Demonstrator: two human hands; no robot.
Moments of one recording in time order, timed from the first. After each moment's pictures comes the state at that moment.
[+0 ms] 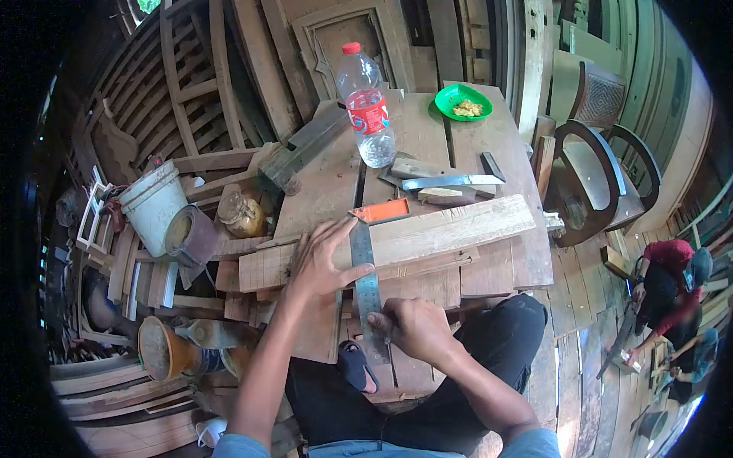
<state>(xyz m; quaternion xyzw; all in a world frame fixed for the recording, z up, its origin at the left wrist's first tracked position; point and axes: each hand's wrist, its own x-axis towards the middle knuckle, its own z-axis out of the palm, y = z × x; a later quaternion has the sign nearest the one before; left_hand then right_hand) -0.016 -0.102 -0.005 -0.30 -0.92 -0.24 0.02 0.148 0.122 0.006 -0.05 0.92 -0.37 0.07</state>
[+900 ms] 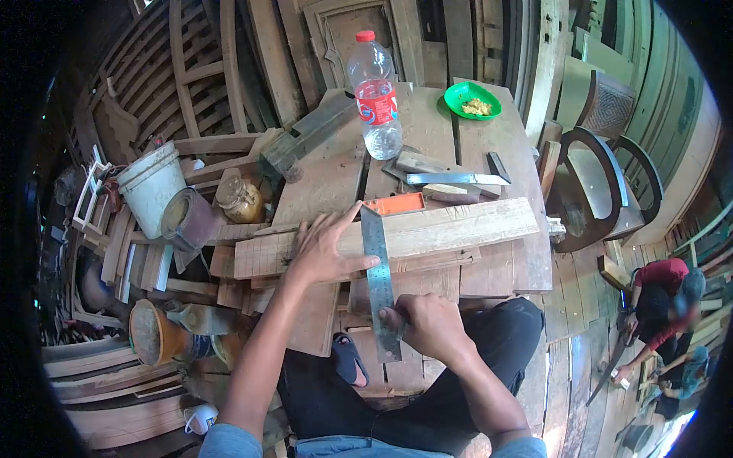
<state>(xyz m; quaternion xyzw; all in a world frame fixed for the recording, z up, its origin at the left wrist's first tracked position) -0.025 -0.091 -0.001 -0.25 -0.95 -0.18 -0.05 0.150 0.143 0.021 -0.06 0.94 -0.32 0.08</state>
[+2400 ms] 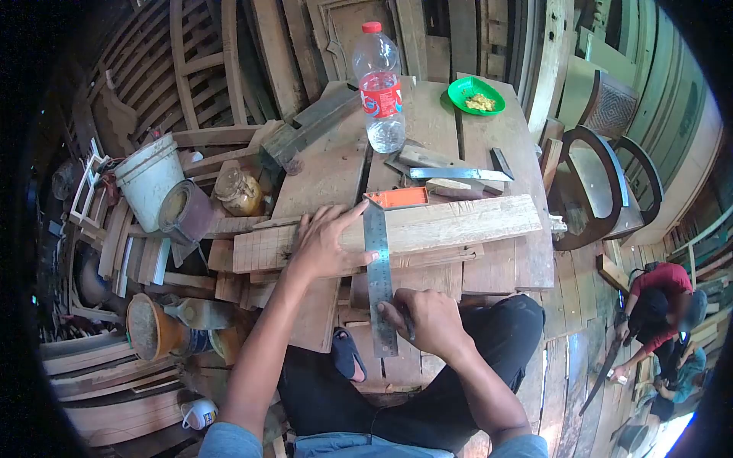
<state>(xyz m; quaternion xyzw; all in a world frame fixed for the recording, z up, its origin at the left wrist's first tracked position) -0.023 -0.097 -0.012 -0.27 -0.94 -0.20 -0.01 0.148 0.139 0.008 -0.08 0.94 -0.34 0.04</state>
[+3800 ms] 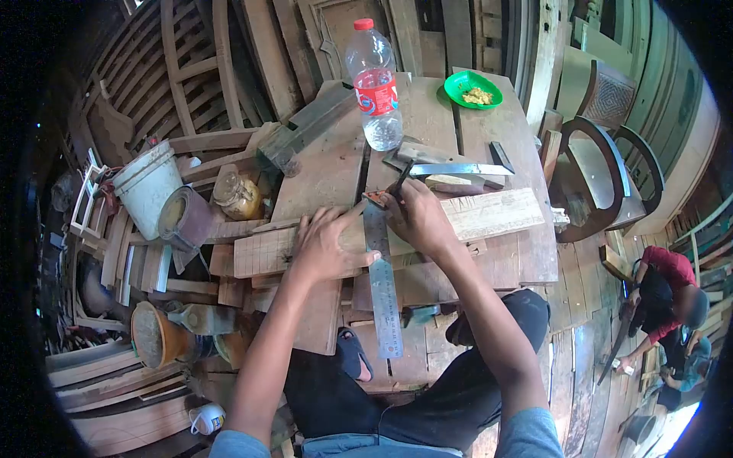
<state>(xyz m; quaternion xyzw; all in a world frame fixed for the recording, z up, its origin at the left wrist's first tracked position) -0.018 -0.092 0.000 -0.26 -0.95 -0.19 -0.01 -0.011 0.160 -0.012 -0.15 0.87 -0.42 -0.21</state>
